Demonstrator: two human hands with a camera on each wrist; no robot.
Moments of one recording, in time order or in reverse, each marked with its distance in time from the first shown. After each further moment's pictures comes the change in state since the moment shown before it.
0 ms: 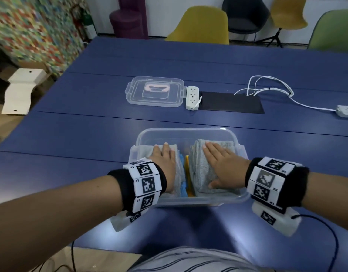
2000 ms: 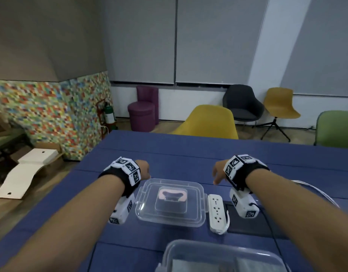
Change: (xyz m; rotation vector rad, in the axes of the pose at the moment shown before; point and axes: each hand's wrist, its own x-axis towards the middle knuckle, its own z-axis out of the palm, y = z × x) left_hand 0.232 -0.286 -0.187 -0.261 0.250 -0.142; right_hand 0.278 0.142 -0.264 0.105 0.027 0.274
